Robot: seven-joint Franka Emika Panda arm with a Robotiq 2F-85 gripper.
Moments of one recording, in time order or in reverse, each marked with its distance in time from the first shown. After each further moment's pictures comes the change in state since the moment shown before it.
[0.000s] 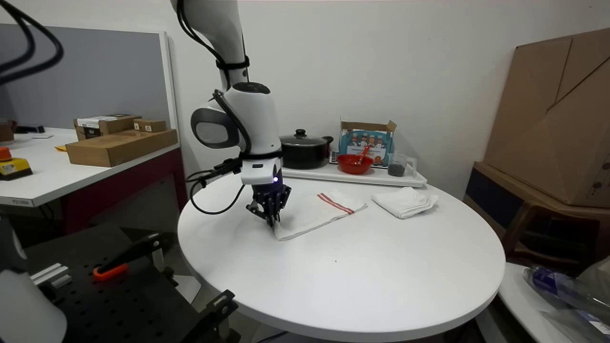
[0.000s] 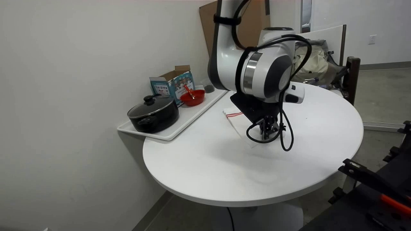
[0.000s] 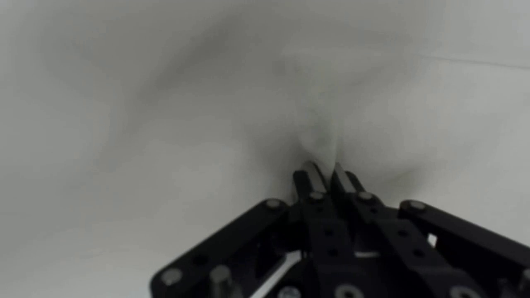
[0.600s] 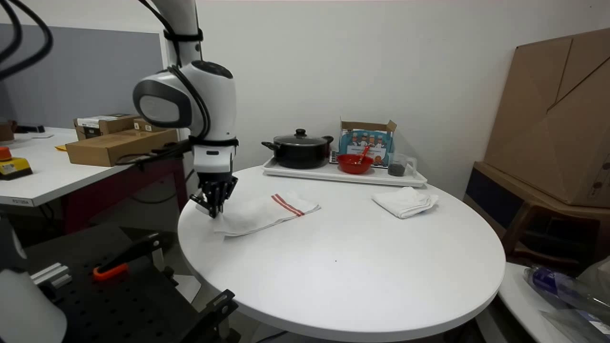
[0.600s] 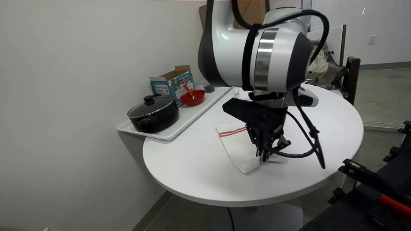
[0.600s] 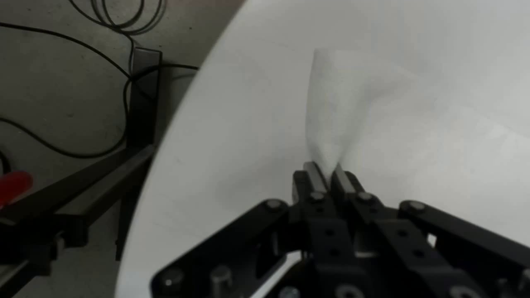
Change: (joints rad) arm 0.003 -0.207 0.181 -0.246 0.002 -0.137 -0.093
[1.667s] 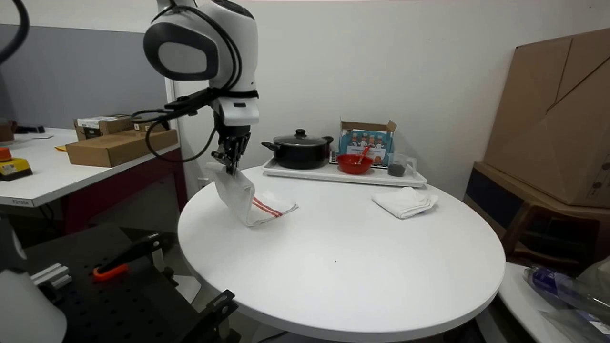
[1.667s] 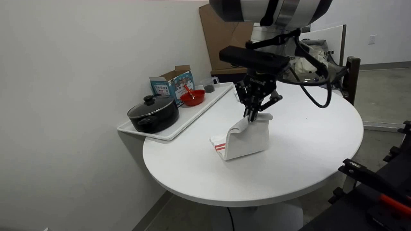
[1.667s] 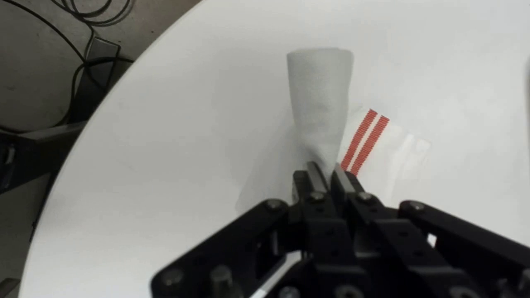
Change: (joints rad) arm -0.060 -0.331 -0.083 -0.096 -0.365 -0.212 0.097
